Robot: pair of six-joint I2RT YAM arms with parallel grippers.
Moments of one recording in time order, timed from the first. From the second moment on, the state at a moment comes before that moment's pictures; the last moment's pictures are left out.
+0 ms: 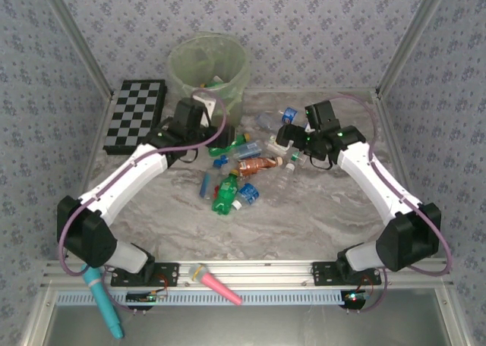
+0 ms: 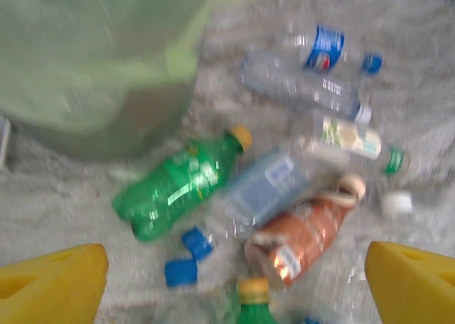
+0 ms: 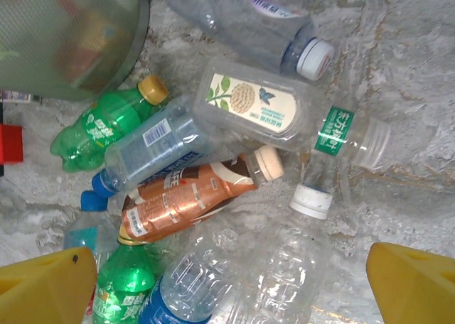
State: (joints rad) left arm -0.58 1.44 1.27 -0.53 -0.02 -0.29; right arm 0.38 1.40 1.27 -0.76 -0.07 0.61
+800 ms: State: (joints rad) left arm -0.85 1.76 1.35 -0.70 0.02 -0.24; right arm 0.39 1.29 1.23 -0.84 -0.04 0.59
